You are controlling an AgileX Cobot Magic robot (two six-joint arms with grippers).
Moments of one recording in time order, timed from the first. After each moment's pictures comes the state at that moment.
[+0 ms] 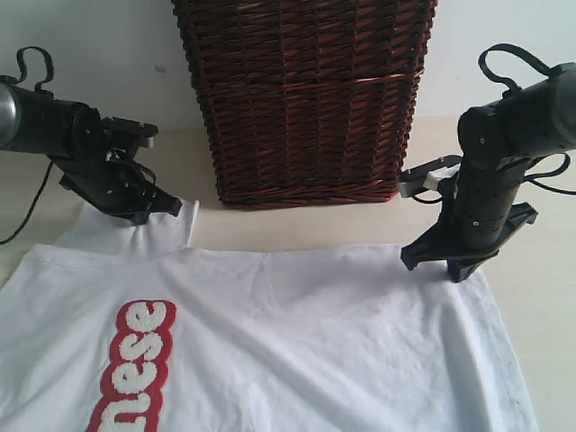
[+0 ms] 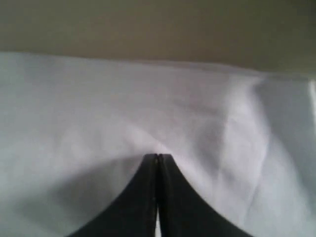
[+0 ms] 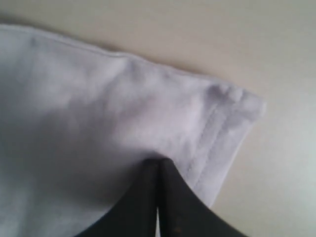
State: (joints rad) left arm -0.23 2.24 -1.48 0.02 0.49 0.07; right arm 0.25 2.05 -1.20 -0.16 0.73 0.05
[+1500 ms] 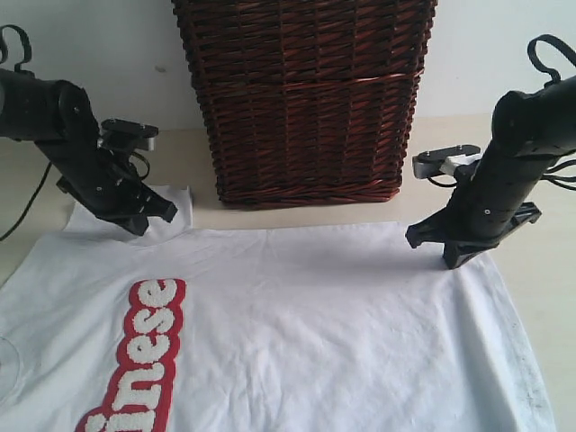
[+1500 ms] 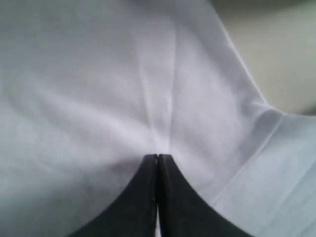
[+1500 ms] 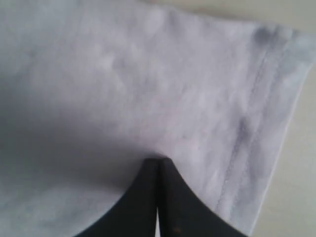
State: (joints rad) left arm -0.23 2.17 -1.47 -0.14 0.67 0.28; right arm 0.15 2.06 -1.23 0.08 0.67 -0.15
